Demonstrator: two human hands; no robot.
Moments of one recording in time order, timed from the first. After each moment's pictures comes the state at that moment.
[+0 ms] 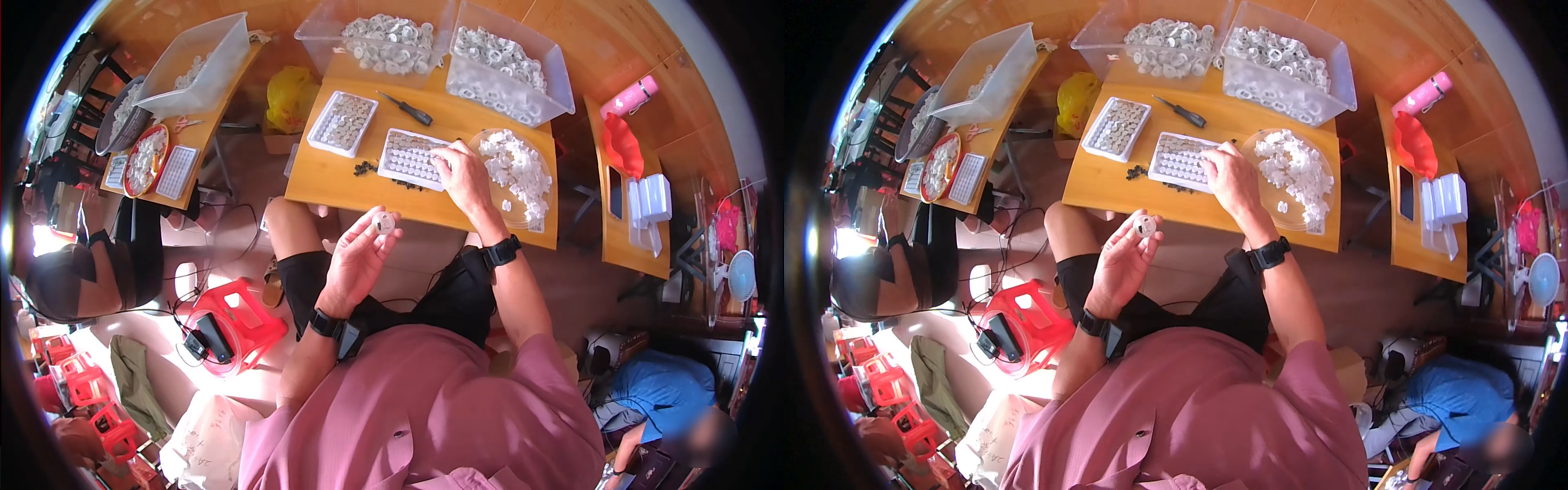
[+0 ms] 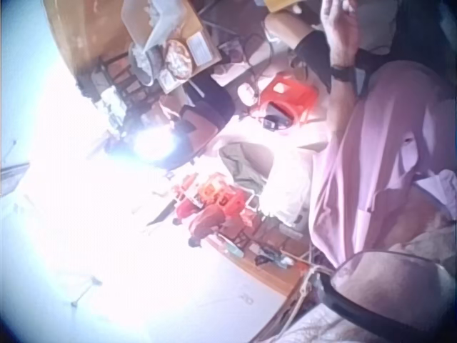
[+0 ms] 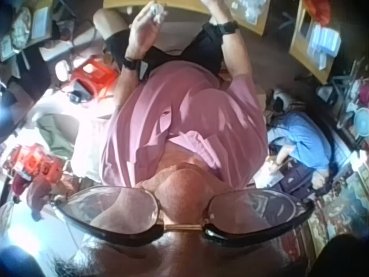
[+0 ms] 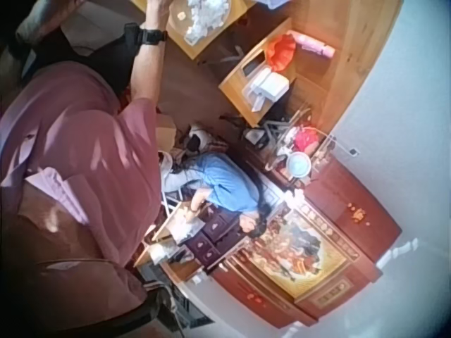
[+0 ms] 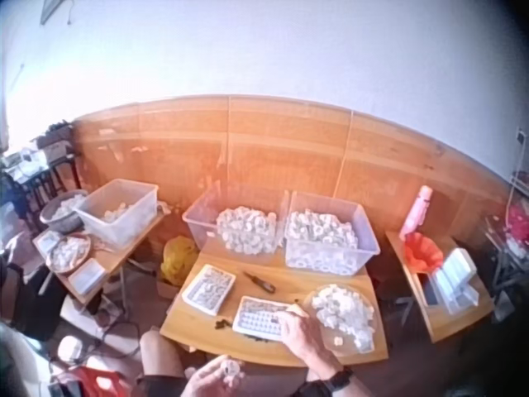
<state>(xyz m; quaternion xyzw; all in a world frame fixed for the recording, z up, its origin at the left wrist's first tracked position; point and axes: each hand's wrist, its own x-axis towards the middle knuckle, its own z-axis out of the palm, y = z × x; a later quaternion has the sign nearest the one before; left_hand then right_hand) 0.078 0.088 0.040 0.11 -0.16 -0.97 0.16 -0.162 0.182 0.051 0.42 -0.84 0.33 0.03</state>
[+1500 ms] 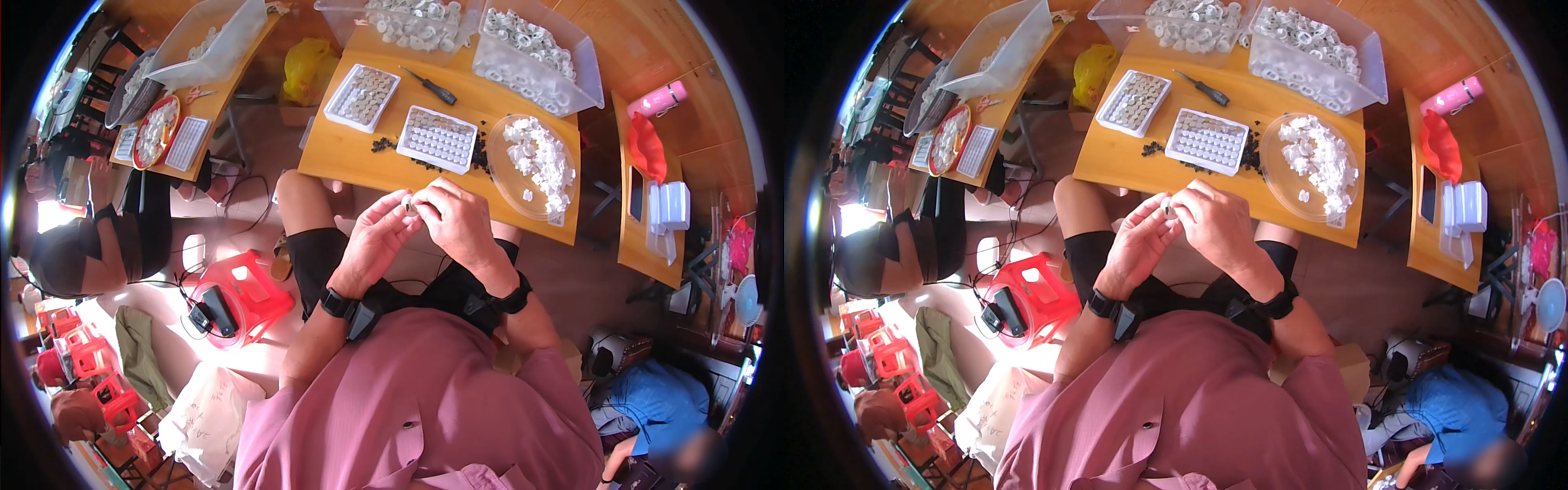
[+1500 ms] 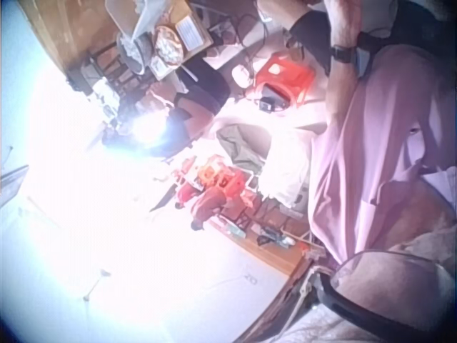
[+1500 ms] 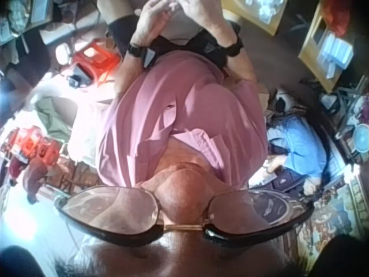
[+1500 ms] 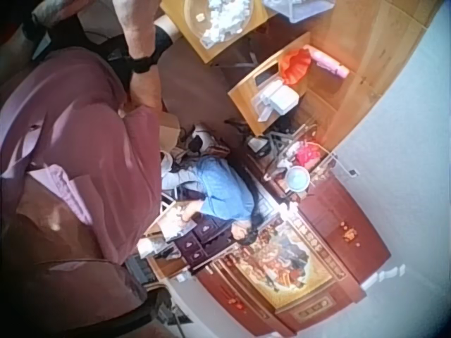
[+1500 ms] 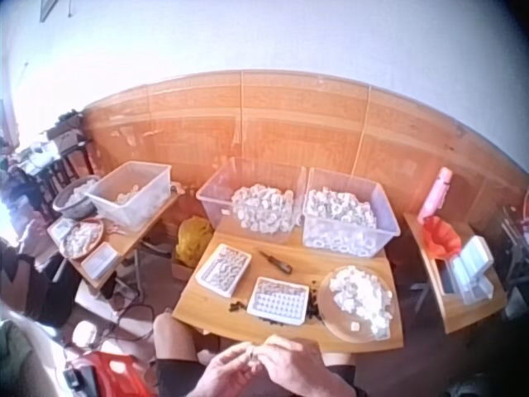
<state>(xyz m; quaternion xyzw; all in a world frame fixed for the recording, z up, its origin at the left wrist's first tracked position) 0.070 0.093 0.035 0.15 -0.20 -0.96 0.15 -0.060 0.199 0.092 0.54 -0.75 0.39 0.01</state>
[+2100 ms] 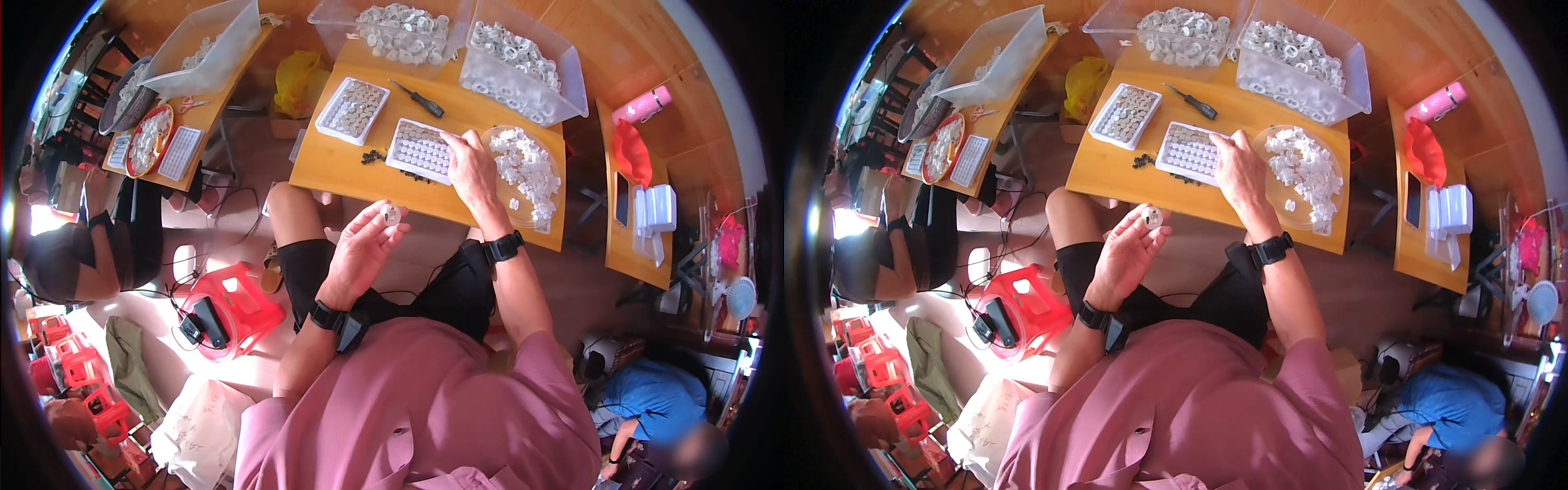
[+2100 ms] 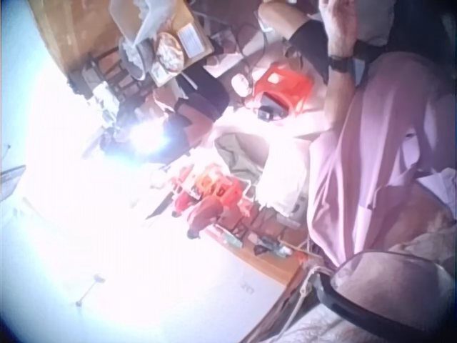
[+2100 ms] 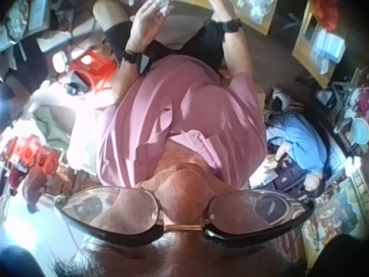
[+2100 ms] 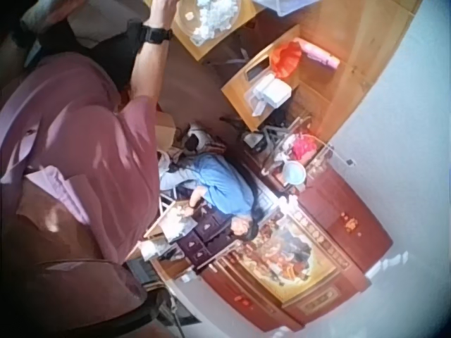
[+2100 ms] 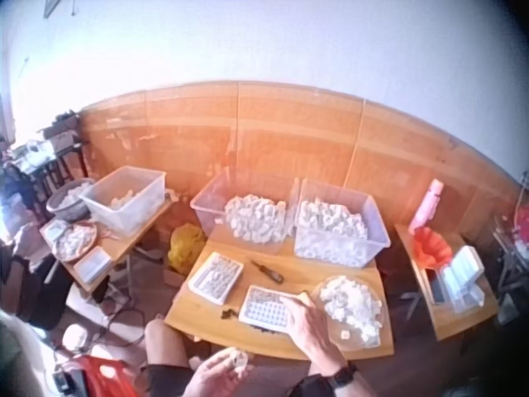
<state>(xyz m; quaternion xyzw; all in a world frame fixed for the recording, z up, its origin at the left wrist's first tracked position) 0.077 0.091 0.038 0.15 -0.18 -0.96 0.16 -0.162 0.175 0.050 0.42 -0.87 0.26 0.08</state>
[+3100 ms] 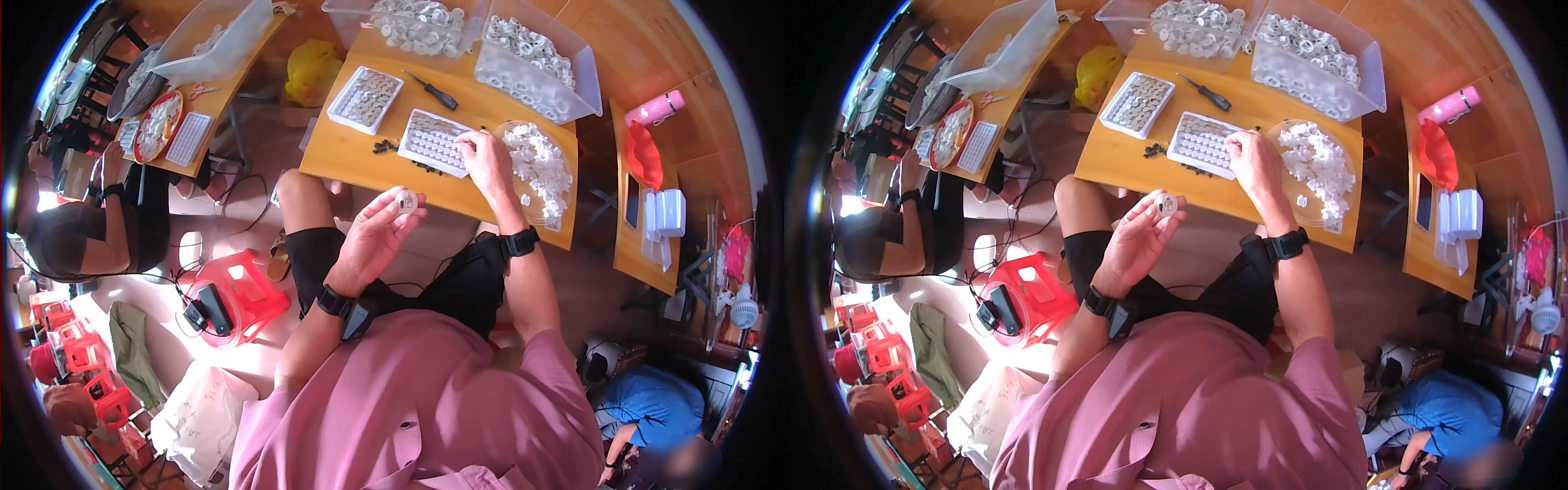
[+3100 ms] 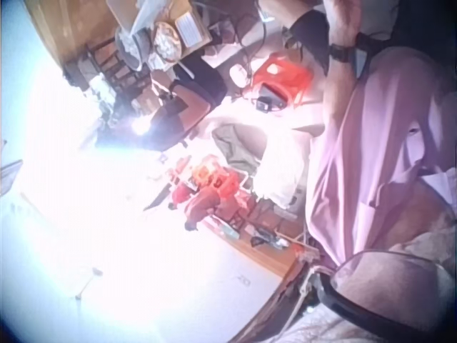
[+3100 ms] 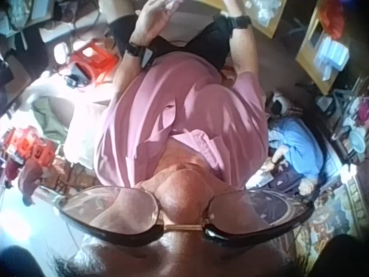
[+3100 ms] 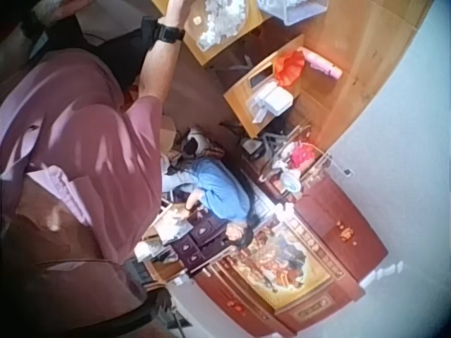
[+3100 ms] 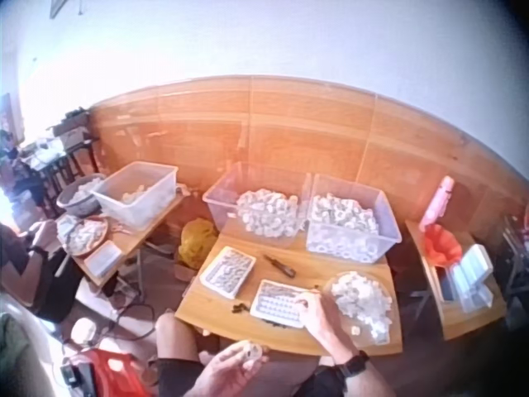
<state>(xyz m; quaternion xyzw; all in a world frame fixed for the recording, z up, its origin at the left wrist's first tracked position) 0.072 0.088 0.043 0.12 -0.14 -0.97 0.14 -0.172 0.176 0.049 0.39 -0.87 0.31 0.01</state>
